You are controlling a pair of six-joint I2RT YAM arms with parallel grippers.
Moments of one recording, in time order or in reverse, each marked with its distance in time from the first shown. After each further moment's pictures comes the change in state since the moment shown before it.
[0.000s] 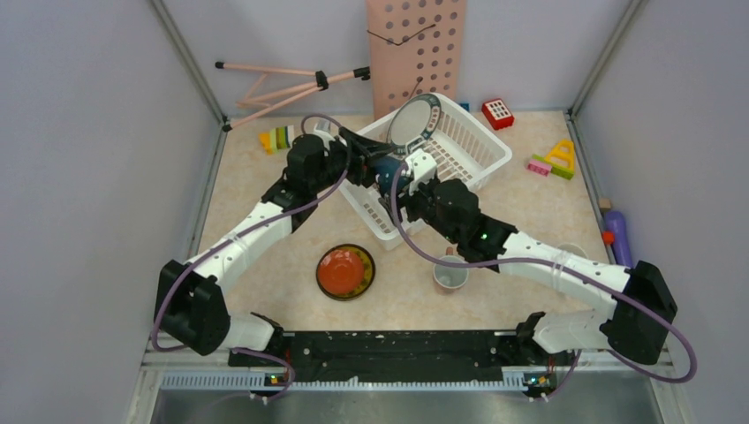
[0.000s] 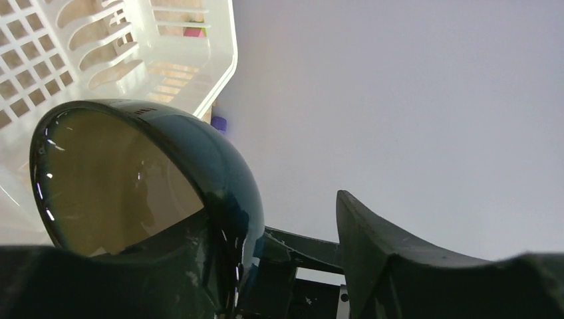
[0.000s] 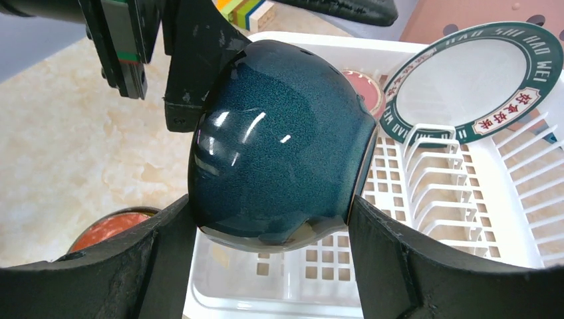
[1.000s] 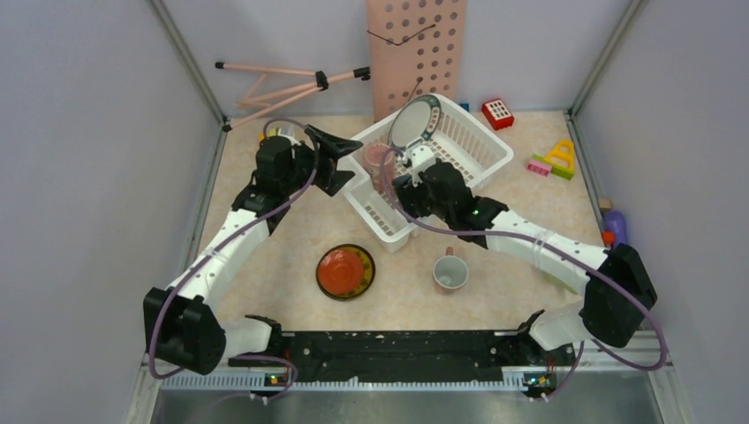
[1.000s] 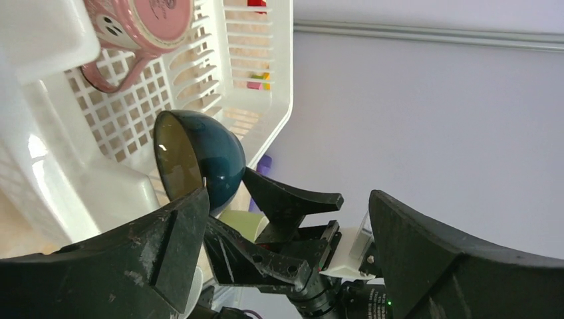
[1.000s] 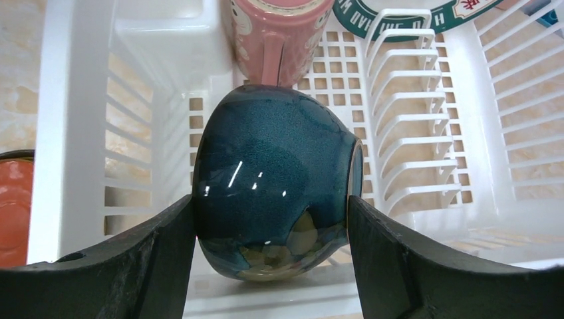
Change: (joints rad) left arm 0.169 -0.098 -0.034 -0.200 0.014 0.124; right arm -0.139 0.128 0.092 -0.293 -0.011 0.016
